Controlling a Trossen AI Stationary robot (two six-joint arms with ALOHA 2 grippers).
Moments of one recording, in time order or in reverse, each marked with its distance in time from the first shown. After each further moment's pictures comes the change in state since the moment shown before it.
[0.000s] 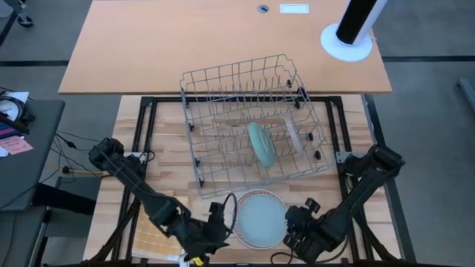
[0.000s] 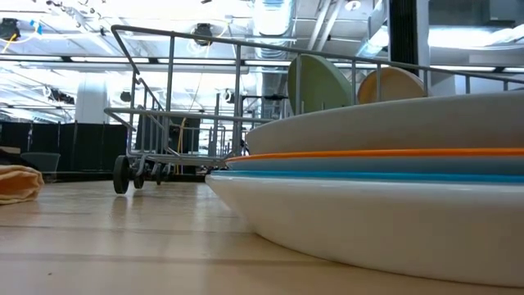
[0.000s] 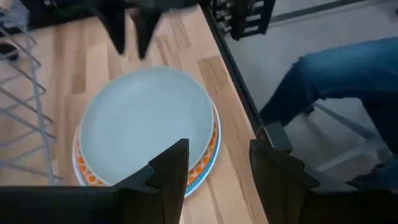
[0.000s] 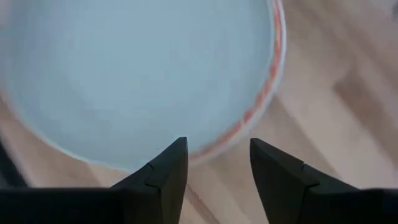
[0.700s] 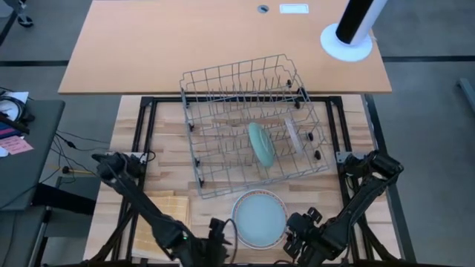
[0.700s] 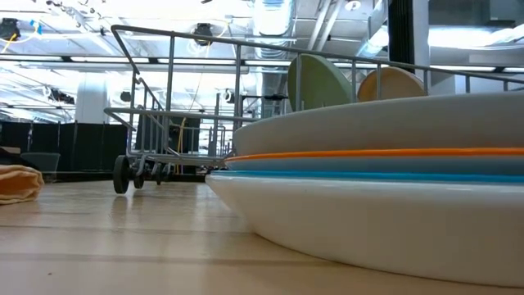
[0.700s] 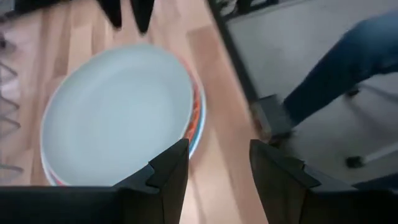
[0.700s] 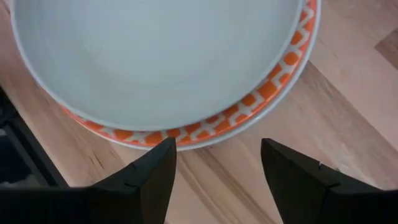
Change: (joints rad) left arm -0.102 0.183 0.005 0.057 -0.135 -0.055; right arm 0.047 0.068 0.016 0.063 -0.015 0.141
